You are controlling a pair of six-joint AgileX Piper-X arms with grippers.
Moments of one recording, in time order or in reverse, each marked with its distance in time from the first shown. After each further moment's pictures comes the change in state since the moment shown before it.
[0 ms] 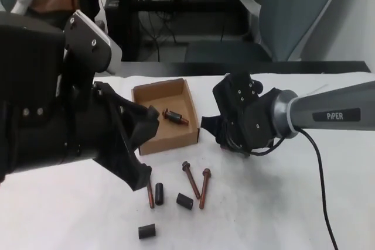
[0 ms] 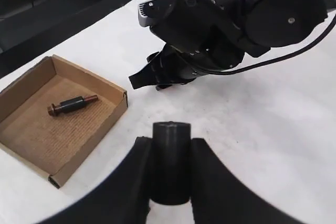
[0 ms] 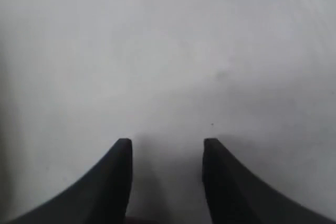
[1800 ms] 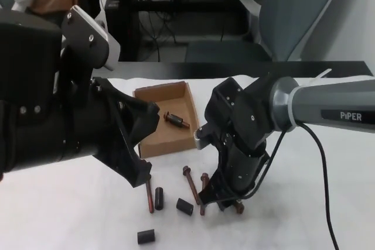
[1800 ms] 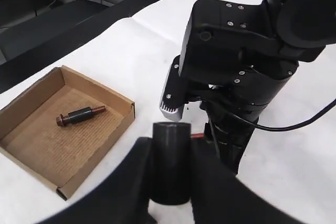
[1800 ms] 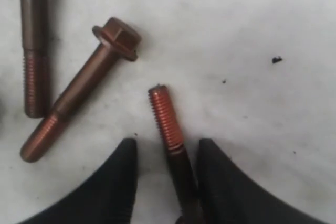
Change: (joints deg) left arm 0.0 -0.5 0.0 -1.1 0.0 0.1; right arm 6.0 -6.2 -0.9 33.1 -20.5 -32.0
